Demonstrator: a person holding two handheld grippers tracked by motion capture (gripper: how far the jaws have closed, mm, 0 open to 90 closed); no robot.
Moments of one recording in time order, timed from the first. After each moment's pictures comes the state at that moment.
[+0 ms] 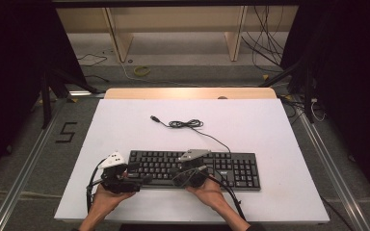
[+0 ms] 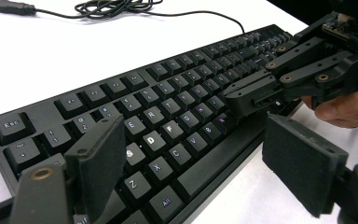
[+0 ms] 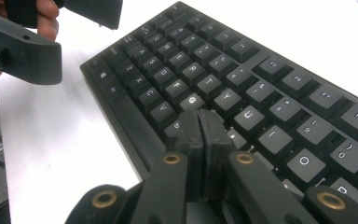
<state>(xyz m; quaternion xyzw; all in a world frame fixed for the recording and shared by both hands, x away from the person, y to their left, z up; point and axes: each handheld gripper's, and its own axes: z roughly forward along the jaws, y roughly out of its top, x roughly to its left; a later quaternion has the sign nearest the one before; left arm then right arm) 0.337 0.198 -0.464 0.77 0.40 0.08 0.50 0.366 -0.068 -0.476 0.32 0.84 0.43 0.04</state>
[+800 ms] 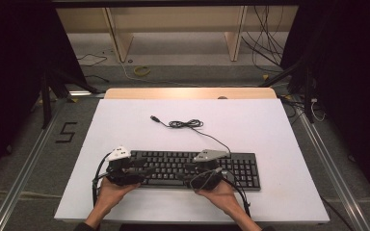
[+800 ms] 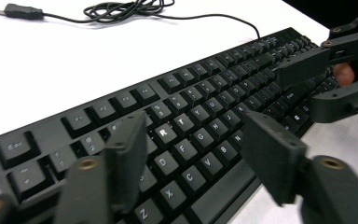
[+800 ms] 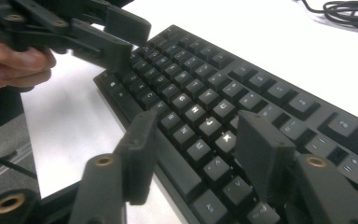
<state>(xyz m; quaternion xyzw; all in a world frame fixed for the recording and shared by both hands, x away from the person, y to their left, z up) 0.358 0.183 -0.462 0.77 0.41 0.08 0.48 0.352 -0.106 -0.460 0.34 0.82 0.47 0.05</state>
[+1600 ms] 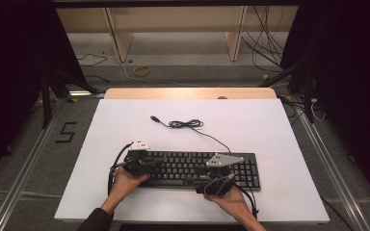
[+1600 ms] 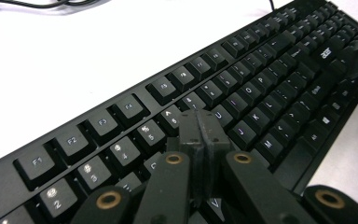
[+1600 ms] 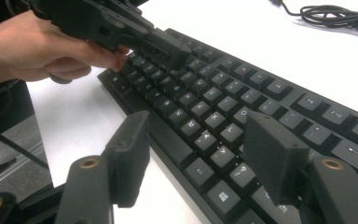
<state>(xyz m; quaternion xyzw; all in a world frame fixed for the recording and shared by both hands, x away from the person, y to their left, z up) 0.391 0.147 -0.468 0.81 0.40 0.07 0.42 0.335 -0.133 -0.457 0.34 0.80 0.48 0.06</state>
